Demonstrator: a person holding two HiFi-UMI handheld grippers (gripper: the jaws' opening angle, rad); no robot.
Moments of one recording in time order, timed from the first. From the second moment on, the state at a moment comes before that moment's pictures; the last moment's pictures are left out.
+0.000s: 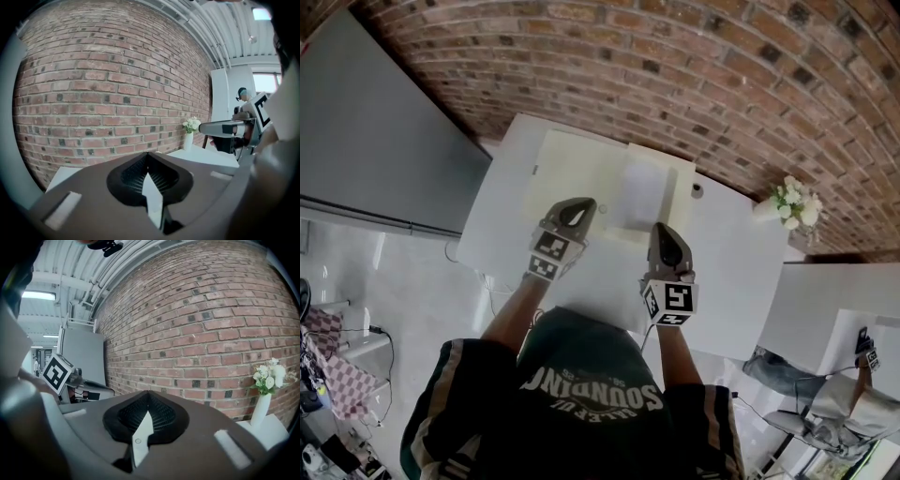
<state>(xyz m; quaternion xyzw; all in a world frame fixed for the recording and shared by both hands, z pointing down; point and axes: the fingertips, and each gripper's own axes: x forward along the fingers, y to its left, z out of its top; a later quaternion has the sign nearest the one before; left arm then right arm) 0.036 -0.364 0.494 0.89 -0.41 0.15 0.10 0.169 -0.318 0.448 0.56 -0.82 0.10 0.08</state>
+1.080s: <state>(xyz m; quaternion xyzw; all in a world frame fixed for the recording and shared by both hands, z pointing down) 0.062 -0.454 0.624 0.88 -0.37 0.20 0.20 0.189 -0.393 0.562 0.58 -0.78 0.19 0.14</state>
